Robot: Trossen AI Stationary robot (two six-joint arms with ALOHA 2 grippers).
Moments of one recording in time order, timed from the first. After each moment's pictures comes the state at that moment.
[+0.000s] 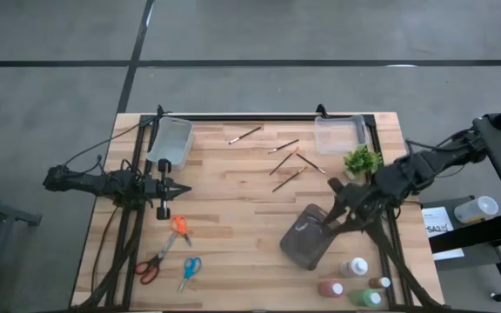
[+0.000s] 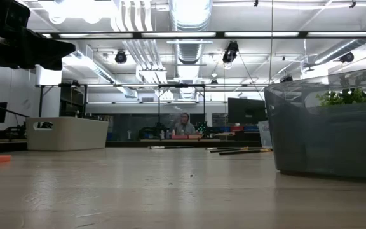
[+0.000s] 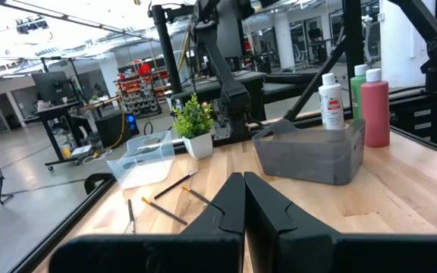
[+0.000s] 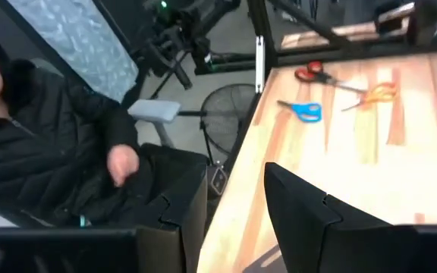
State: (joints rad) left arm -0.20 0.01 0.00 0.05 -0.21 0.24; right arm 0.47 0.99 1.12 -0.52 -0.11 0.41
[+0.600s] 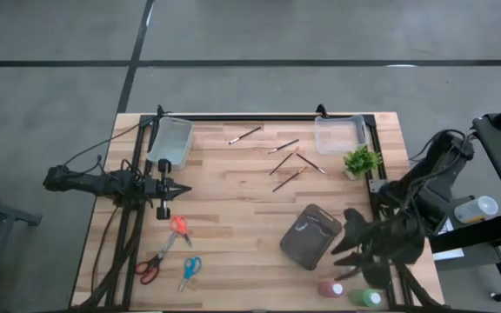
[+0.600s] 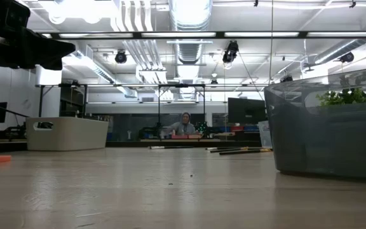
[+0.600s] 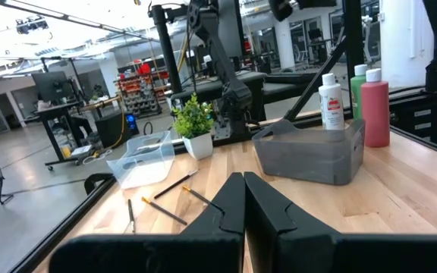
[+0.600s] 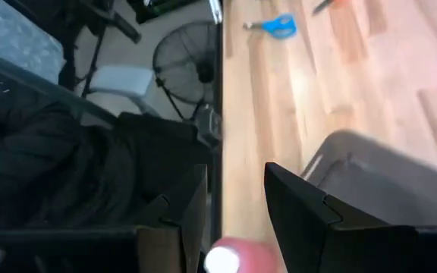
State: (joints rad) left arm -0.20 0.01 0.00 0.05 -0.21 0.24; right arm 0.85 1.28 1.42 -0.88 0.32 0.92
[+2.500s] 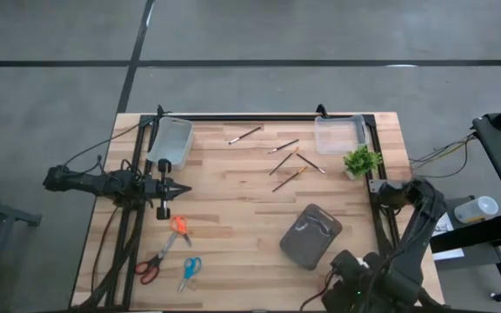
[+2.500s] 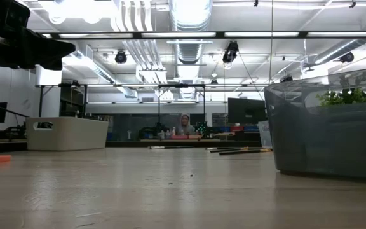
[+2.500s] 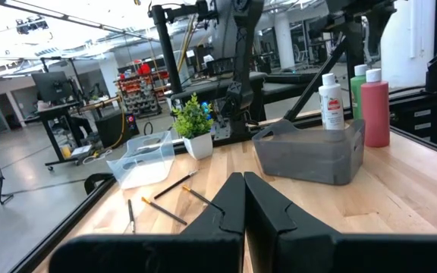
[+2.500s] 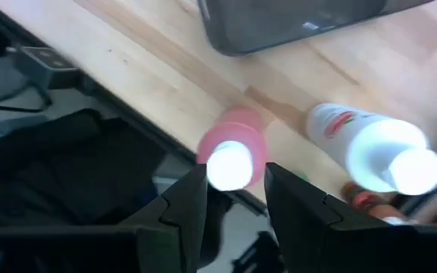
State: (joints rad) left arm -0.20 0.01 0.00 0.05 -0.21 0.24; right arm 0.95 1.92 2.00 -1.57 0.15 1.92
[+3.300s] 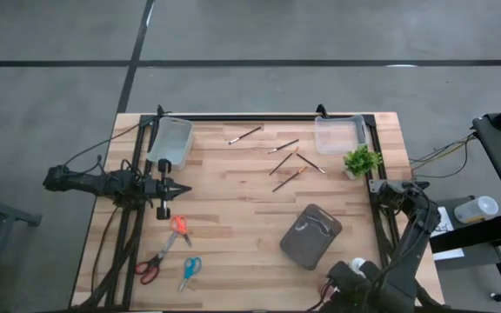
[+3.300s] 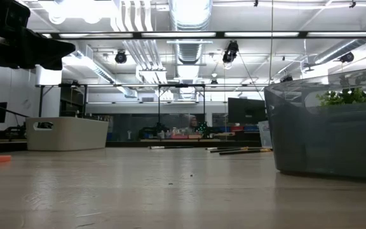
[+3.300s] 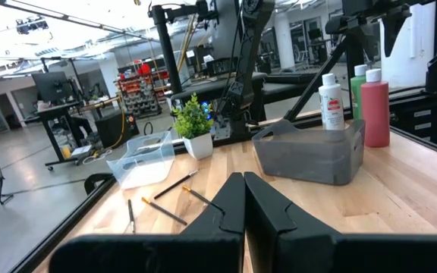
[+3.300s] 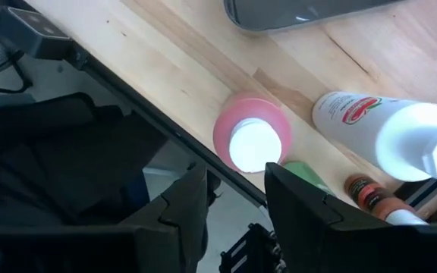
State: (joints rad) left arm -0.20 0.01 0.00 0.05 -0.21 0.24; right arm 0.96 2.01 2.09 -1.57 0.13 1.91
